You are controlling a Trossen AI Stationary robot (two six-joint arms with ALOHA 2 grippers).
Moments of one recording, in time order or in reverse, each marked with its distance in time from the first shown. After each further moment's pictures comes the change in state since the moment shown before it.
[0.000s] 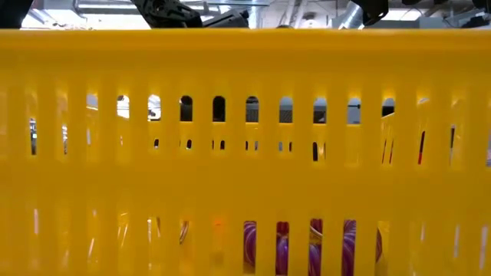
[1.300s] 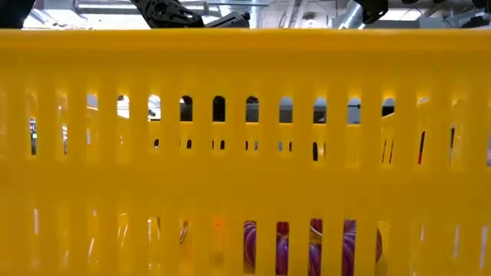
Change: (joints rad) left arm -0.008 0.024 0.003 0.039 0.017 -0.052; right arm 0.000 0.001 0.000 0.011 0.000 -0.008
